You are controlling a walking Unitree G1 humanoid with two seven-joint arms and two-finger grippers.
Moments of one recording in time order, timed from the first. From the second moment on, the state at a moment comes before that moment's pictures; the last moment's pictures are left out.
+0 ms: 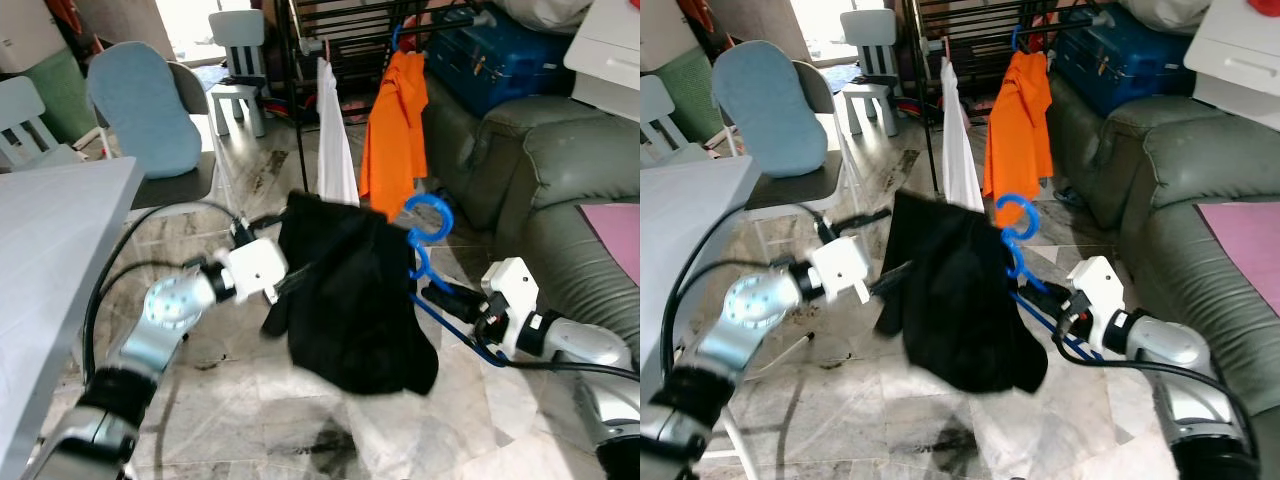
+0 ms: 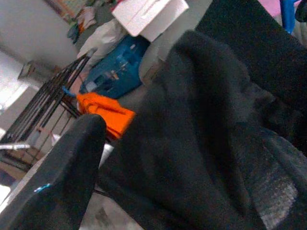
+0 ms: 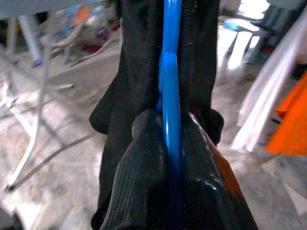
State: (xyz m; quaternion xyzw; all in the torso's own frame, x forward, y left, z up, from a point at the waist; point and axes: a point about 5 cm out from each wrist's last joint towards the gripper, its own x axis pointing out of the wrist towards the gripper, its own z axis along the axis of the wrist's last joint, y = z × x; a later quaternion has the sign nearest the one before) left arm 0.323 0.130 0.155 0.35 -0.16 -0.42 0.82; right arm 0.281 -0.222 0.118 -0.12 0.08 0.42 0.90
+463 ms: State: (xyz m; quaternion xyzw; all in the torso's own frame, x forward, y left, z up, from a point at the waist) left arm 0.328 0.126 0.140 0.36 -0.10 -0.49 0.78; right arm 0.278 -0.223 0.131 -0.23 0.07 0.47 0.85
